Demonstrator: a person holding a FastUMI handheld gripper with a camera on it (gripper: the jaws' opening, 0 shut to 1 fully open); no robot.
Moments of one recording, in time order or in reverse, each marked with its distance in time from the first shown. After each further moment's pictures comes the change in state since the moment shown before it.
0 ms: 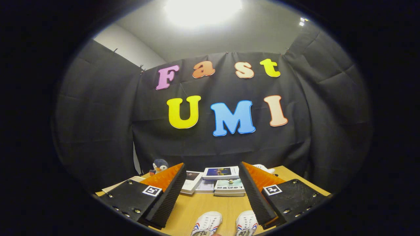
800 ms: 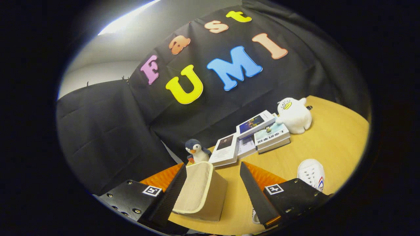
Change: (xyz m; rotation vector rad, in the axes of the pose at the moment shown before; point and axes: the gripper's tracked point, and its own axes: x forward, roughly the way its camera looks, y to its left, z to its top) arm 0.005 0.065 -0.095 0.520 0.352 0.177
